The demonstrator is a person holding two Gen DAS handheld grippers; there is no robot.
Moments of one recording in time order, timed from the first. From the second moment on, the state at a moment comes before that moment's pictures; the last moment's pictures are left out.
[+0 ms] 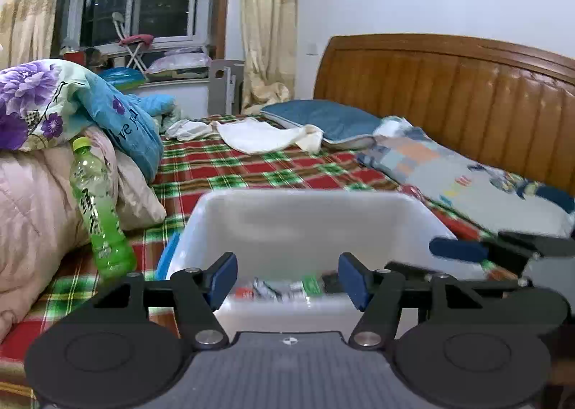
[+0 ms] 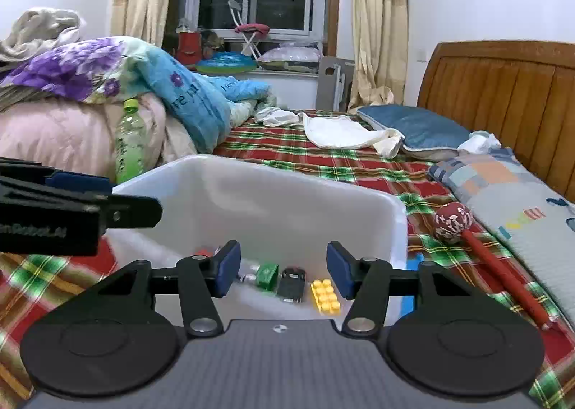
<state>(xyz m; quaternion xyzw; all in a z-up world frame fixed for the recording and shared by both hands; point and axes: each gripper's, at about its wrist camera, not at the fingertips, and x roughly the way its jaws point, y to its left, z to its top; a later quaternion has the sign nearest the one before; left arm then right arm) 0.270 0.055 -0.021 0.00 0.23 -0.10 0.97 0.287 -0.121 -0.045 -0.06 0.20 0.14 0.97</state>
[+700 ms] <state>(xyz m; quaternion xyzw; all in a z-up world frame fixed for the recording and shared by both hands) 0.186 0.054 -0.126 -0.01 0.34 -0.09 0.94 0.192 -0.117 -0.107 -0.09 0.26 0.19 0.94</state>
